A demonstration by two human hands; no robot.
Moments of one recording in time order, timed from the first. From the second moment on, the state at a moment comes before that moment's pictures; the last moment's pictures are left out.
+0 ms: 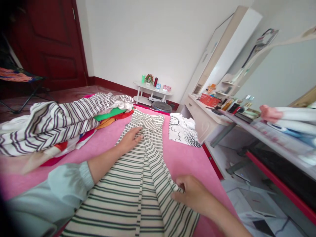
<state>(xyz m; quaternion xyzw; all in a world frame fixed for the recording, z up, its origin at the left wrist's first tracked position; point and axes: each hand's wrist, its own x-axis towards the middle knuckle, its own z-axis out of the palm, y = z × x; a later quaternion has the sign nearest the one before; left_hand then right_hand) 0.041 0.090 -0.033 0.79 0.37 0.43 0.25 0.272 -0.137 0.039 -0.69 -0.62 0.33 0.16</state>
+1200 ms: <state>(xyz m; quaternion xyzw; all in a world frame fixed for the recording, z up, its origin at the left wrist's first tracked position) 0.040 0.098 -0.036 0.71 0.45 0.45 0.30 0.207 0.187 0.062 -0.61 -0.49 0.36 0.51</state>
